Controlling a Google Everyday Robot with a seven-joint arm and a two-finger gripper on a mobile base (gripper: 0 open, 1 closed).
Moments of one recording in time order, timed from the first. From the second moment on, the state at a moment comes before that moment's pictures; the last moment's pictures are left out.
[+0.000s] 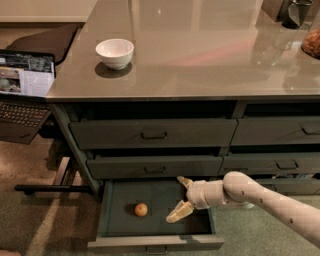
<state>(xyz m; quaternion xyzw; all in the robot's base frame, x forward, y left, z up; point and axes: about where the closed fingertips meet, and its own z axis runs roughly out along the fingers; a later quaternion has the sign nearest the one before) 0.515 -0.061 0.450 -0.50 0.72 0.32 0.36</state>
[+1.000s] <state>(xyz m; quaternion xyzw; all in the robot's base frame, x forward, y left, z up) 0.557 -0.032 0.316 -0.49 0.71 0.37 0.35</state>
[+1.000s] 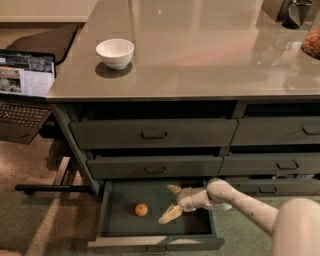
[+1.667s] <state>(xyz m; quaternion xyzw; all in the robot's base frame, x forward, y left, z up) 0.572 0.022 0.227 -0.47 0.68 0.41 0.39</state>
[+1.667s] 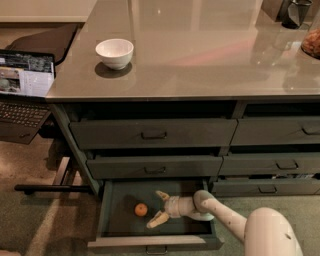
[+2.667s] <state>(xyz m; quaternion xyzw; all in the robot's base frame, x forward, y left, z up) 0.592 0.081 0.179 -0.45 0.68 0.36 0.46</state>
